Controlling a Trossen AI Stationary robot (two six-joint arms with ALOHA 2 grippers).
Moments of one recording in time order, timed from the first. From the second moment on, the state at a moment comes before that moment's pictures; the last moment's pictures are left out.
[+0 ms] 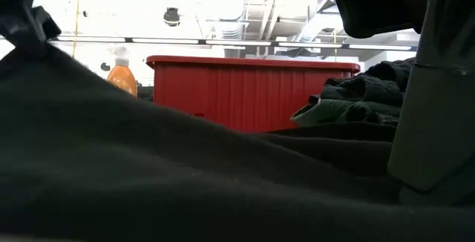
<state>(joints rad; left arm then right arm) -0.72 1.01 0.69 -0.75 -0.47 -1.00 0.74 2.07 1.32 -0.25 0.30 1.41</state>
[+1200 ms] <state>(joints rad) -0.82 1.17 0.80 -0.60 -0.18 -0.92 0.85 1.78 1.32 -0.83 -0.08 1.54</state>
